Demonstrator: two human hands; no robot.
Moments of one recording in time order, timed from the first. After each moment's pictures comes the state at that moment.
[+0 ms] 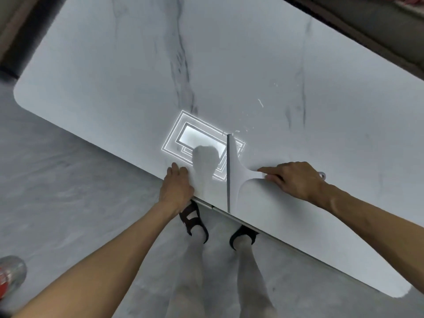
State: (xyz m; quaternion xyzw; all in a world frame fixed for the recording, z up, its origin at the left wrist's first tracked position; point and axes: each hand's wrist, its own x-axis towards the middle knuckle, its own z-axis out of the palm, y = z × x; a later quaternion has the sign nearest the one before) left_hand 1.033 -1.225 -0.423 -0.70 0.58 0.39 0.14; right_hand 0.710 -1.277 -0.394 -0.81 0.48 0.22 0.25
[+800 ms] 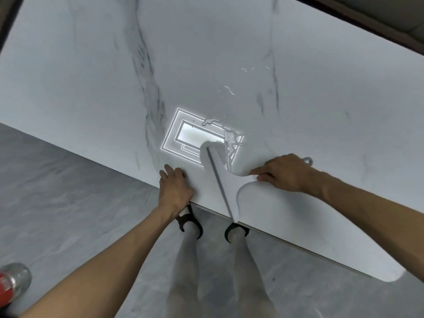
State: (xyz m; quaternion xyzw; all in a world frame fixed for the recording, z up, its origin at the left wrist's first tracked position) left_hand 0.948 -1.209 -0.433 -0.73 0.55 0.38 0.14; right_hand 0.641 -1.267 -0.407 -0.84 0.40 0.24 0.29
